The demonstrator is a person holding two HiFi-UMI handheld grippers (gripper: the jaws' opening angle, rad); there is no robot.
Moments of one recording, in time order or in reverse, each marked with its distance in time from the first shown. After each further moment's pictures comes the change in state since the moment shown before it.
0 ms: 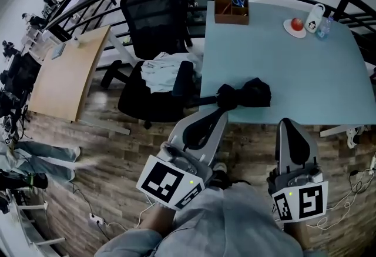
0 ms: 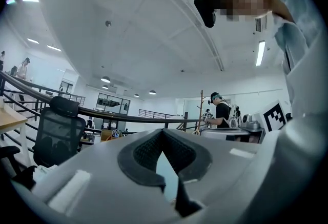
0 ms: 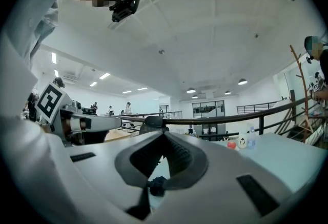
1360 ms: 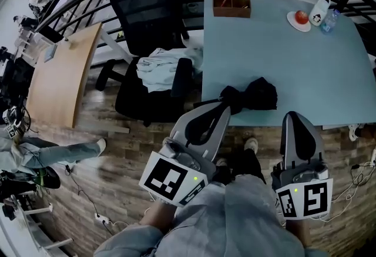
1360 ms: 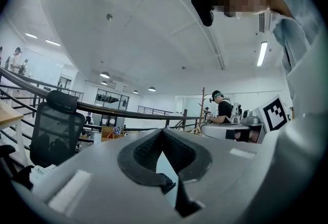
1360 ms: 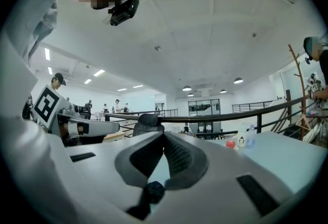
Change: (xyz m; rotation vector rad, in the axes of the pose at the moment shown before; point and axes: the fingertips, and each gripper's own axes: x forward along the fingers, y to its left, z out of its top) left arm 0.035 0.048 -0.018 -0.018 0.035 -0.026; right arm 0.053 -0.014 -0.010 0.003 0.029 -0.058
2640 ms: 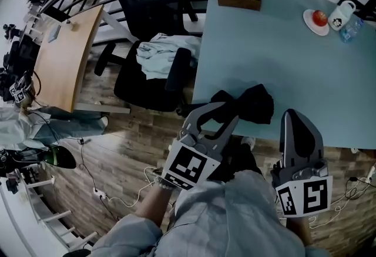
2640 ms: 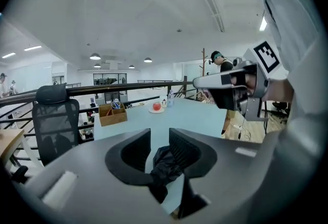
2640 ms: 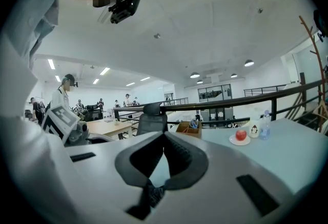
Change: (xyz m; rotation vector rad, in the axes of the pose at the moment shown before) left arm 0.108 0.013 -0.114 0.183 0.375 -0.004; right arm 0.079 -0.083 -0.041 0.063 0.122 0.156
